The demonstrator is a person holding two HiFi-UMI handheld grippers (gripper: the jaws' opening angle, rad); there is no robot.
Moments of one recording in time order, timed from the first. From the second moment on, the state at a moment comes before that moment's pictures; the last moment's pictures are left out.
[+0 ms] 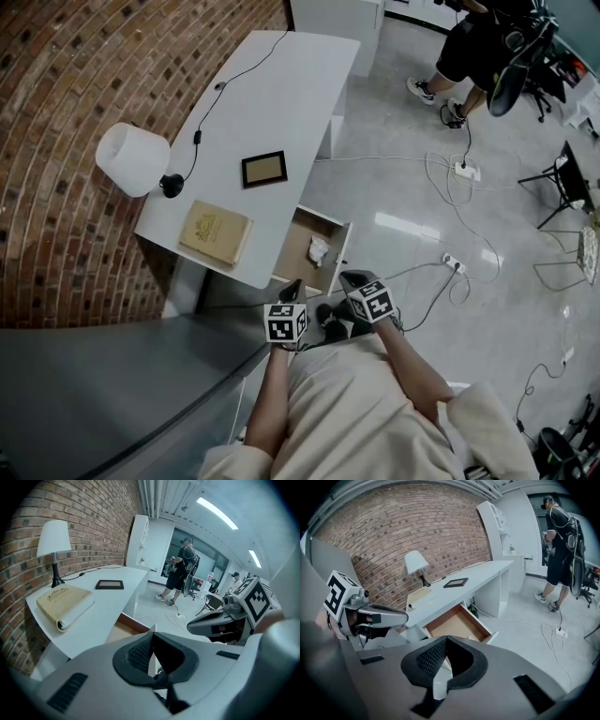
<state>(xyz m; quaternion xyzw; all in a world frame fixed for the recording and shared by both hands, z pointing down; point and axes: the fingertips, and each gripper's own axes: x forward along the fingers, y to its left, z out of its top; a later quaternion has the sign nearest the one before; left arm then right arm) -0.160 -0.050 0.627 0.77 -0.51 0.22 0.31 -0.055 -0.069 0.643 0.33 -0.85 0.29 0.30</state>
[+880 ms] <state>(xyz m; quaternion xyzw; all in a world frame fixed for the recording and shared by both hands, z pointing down) -0.150 -0.045 0.631 0.77 -0.51 0.23 0.31 -0.048 -0.063 0.642 0.32 -0.86 0.28 0.29</state>
